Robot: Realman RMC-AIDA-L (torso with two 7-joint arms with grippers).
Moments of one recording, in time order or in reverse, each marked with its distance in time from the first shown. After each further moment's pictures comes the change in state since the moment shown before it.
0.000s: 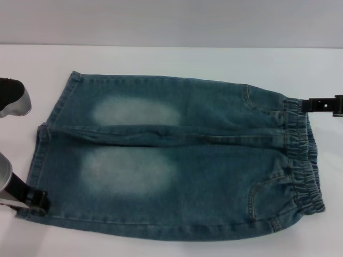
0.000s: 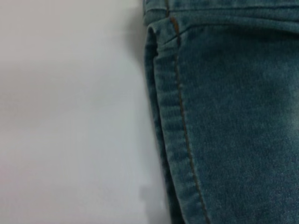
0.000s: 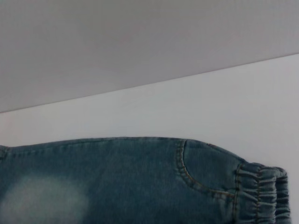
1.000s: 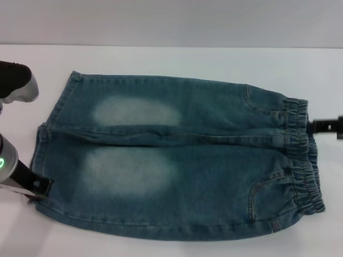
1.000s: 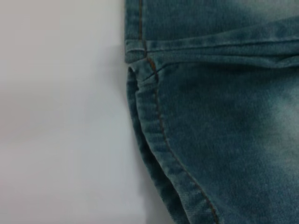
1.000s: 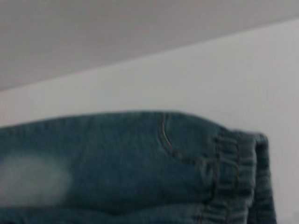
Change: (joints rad) left arm -0.035 -0.002 -0.003 -0.046 -0.004 -0.029 0.007; right arm -0.002 0.003 0.025 -0.053 -0.020 0.057 -0.002
